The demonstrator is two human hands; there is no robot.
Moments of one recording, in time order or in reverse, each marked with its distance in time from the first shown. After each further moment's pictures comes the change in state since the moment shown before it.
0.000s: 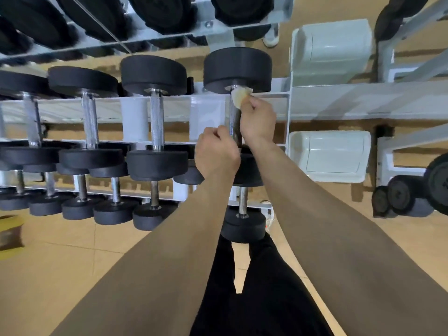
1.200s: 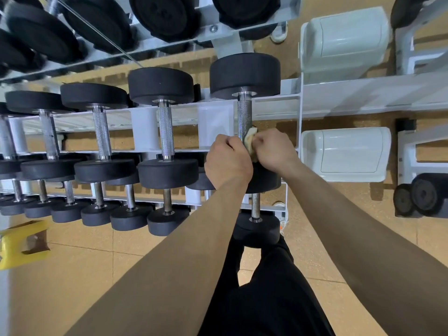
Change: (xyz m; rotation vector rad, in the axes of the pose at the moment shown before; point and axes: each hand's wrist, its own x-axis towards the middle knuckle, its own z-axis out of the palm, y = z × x) left_hand -0.002 0.006 -0.001 0.152 0.018 0.064; right_hand -0.019 0.018 -0.028 -0.426 -0.393 -0.080
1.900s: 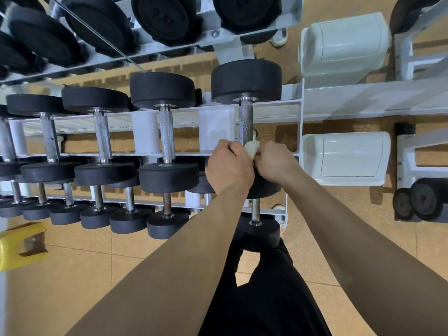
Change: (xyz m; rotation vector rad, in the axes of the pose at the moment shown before) left_hand 0.000 0.003 -0.002 0.009 -0.023 -0.017; right_hand -0.004 0.001 0.005 -0.150 -0.139 0.078
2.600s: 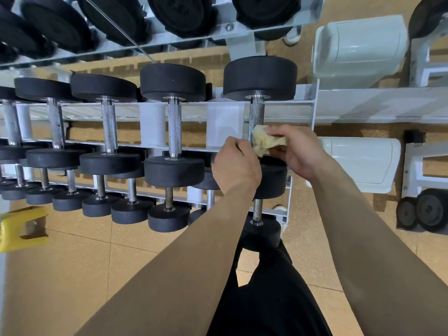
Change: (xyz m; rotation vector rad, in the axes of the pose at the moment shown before) left_hand -0.001 -0.001 -0.001 -0.026 0.013 -0.012; right_hand 0.001 0.007 -0.032 1.269 -0.065 0.099
